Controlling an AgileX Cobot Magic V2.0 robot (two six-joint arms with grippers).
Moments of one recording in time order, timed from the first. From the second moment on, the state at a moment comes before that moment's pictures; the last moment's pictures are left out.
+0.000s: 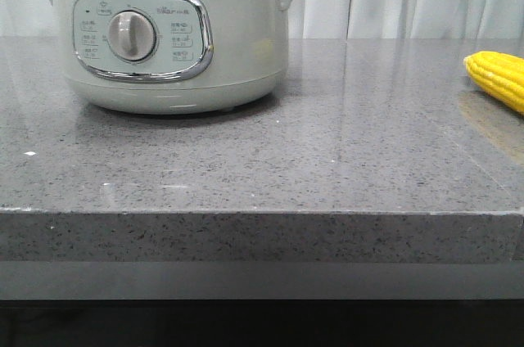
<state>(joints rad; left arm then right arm) -0.40 1.25 -1.13 -0.10 0.25 0.05 0.00 0.73 -0.73 0.05 0.58 0.02</state>
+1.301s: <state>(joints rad) -0.41 1.74 -1.53 -0.21 0.24 0.05 0.00 0.73 -0.73 0.05 0.58 0.02</state>
